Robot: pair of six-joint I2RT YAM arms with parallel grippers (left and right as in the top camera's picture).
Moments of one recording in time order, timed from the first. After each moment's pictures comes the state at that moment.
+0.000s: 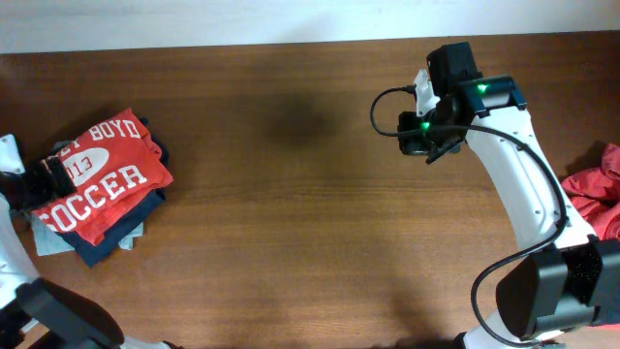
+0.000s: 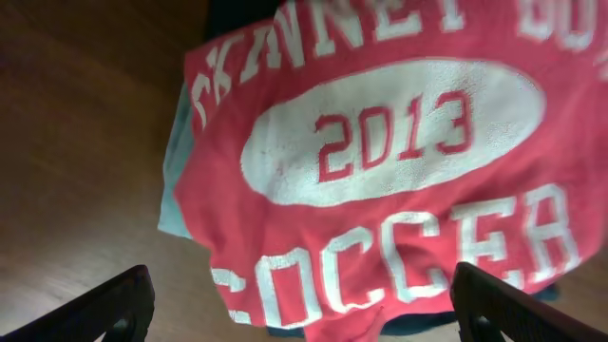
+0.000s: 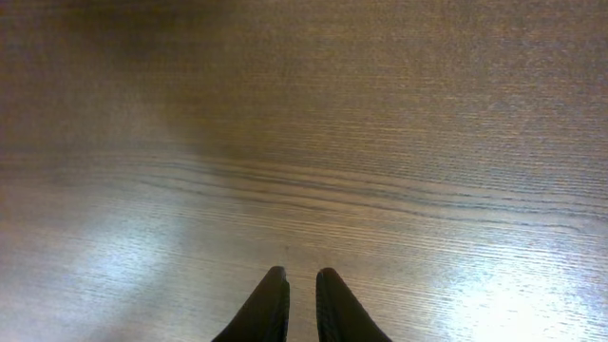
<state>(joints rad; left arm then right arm) 0.68 1.71 1.54 -1.02 0.10 0.19 0.14 1.77 1.64 -1.15 -0.20 0.17</state>
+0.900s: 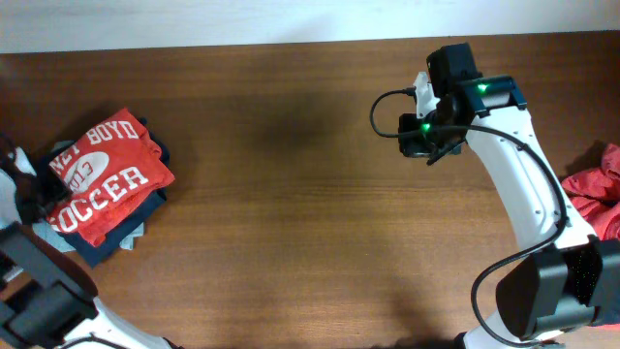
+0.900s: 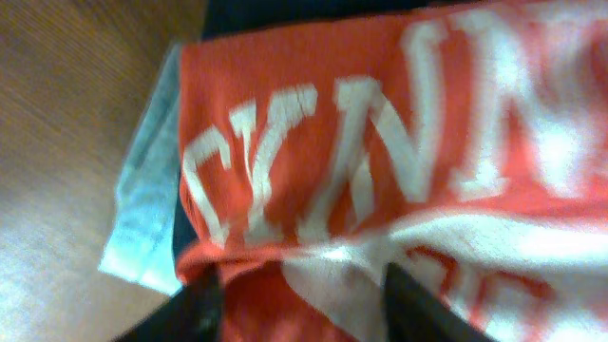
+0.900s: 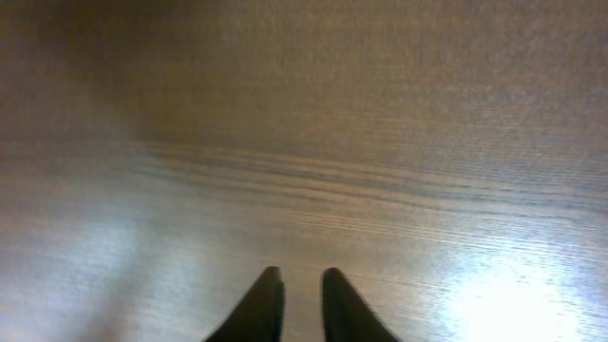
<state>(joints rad) 0.68 1.97 1.64 -0.98 0.06 -0.01 0.14 1.77 1.65 -1.18 -0.20 0.15</state>
